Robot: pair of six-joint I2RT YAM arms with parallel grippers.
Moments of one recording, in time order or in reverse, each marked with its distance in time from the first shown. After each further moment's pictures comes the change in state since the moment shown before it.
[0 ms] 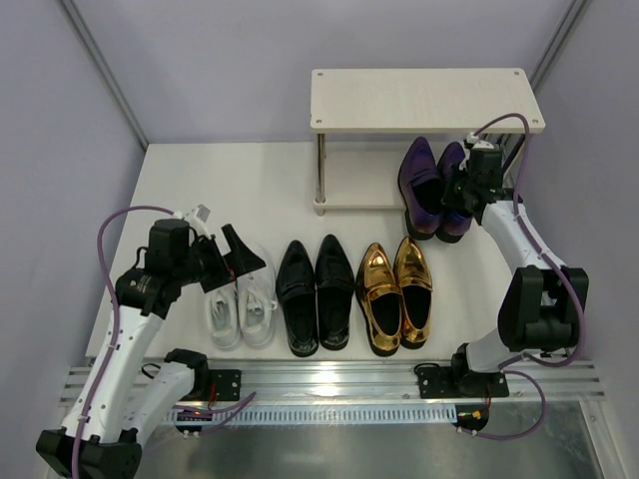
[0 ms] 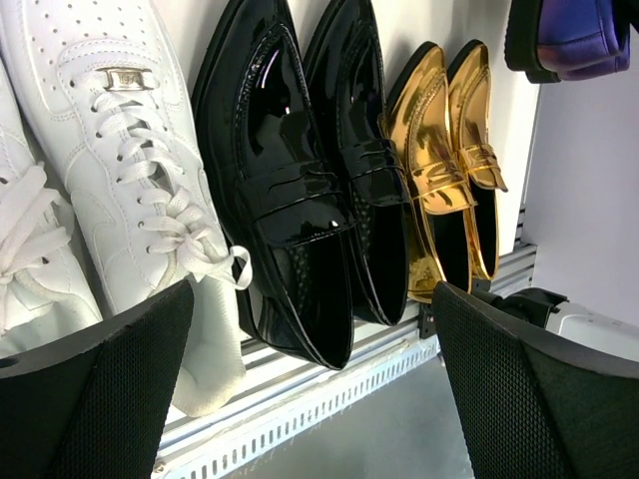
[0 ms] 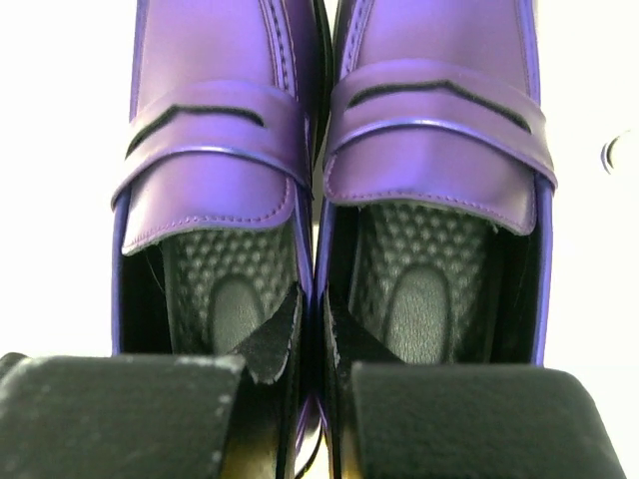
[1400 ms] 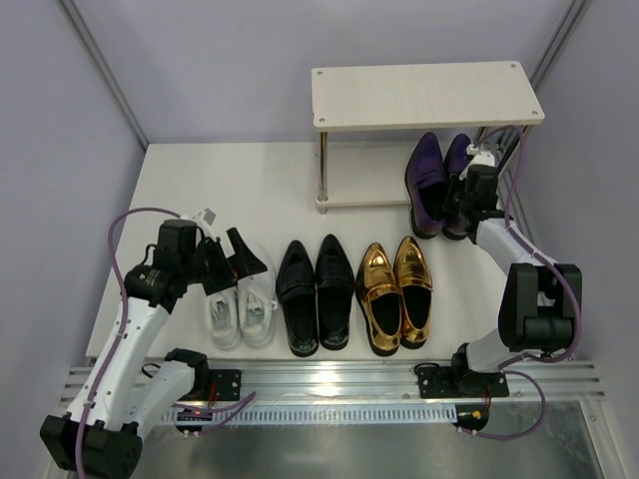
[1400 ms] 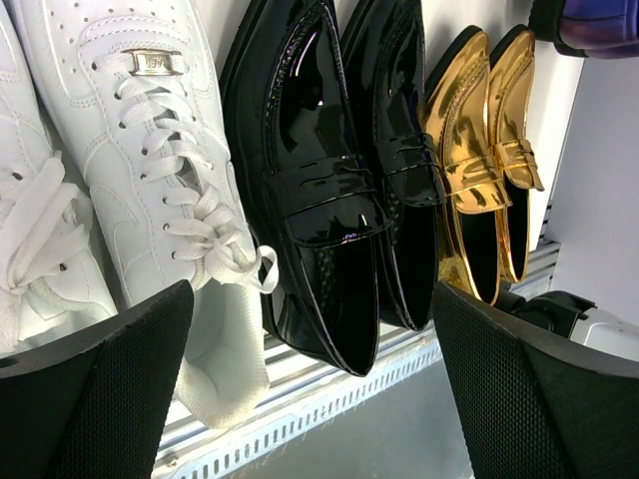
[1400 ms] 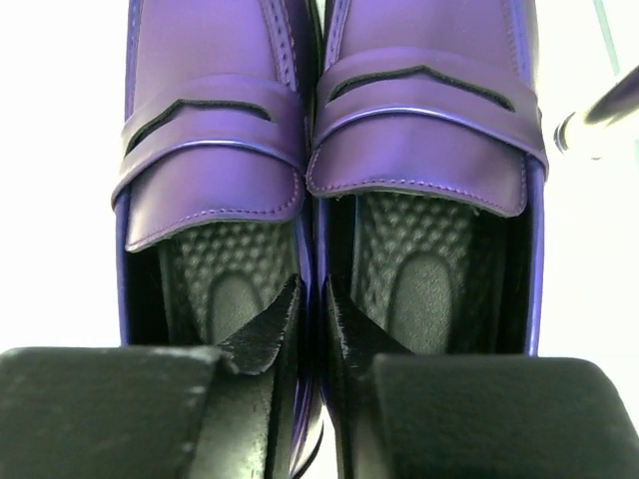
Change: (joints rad) left arm 0.000 0.052 -0.048 0.019 -0.011 0.016; right arm -0.004 0.031 -0.209 0.390 0.087 -0.056
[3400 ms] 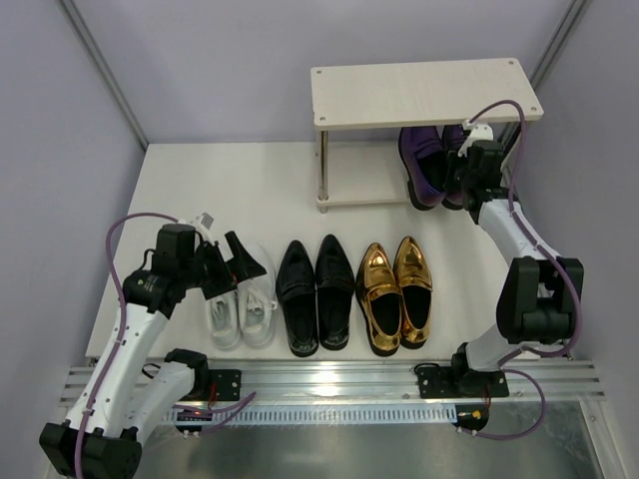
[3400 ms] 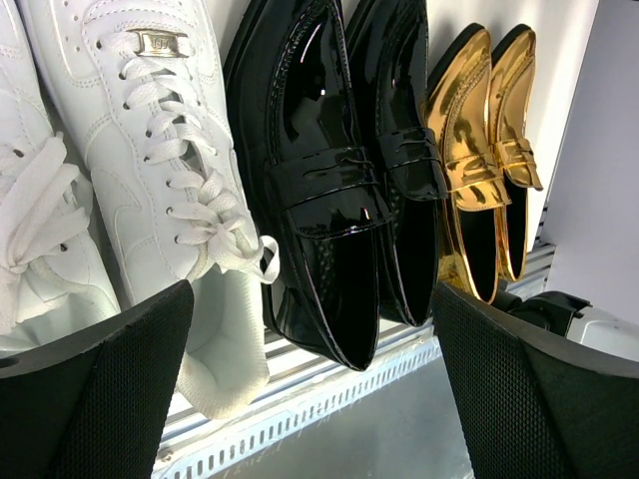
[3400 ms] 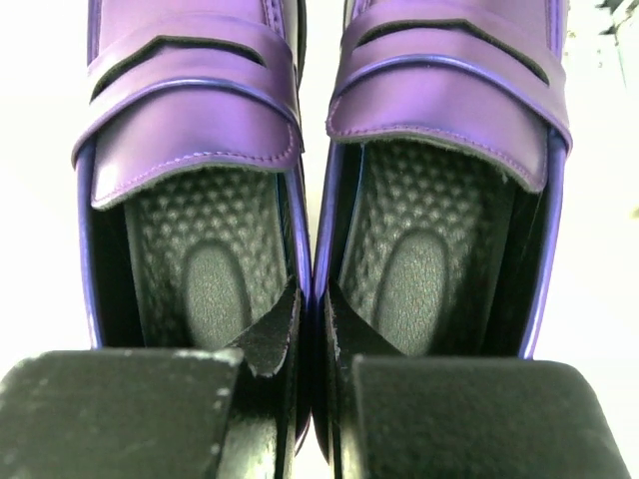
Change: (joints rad) left arm 0.000 -0.041 -0.022 -0.015 -0.005 -0.024; right arm 0.003 0.016 0.196 -0.093 -0.059 -0.105
